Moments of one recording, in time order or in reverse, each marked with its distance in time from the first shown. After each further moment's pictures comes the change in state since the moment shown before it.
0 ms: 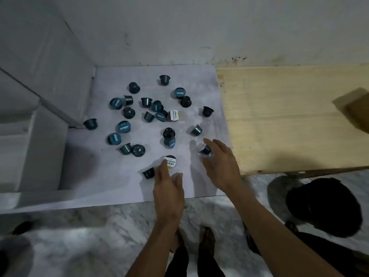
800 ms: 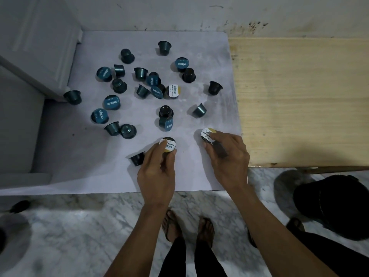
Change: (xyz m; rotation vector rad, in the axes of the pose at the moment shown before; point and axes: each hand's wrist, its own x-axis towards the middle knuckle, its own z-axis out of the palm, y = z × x) left_hand 0.026 -0.034 0.025 -0.043 0.329 0.345; right_hand -0.003 0.031 0.032 0.118 0.480 -0.255
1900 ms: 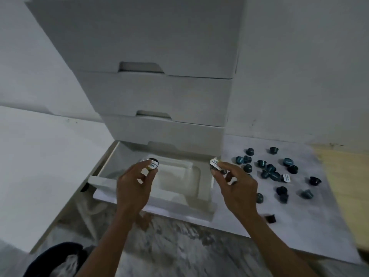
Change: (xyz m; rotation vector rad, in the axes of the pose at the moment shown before) left_hand 0.163 -0.091 -0.489 0.062 0.234 0.016; right_hand 0.046 -0.433 0.092 0.430 -0.034 -0.083
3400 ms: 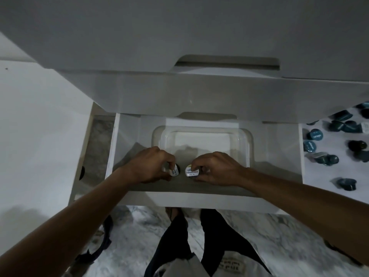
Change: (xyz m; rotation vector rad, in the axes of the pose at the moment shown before) left_hand 0.151 -0.242 0.058 0.349 -1.462 0.223; right_hand -0.006 0.096 0.263 -0.294 -1.178 0.122
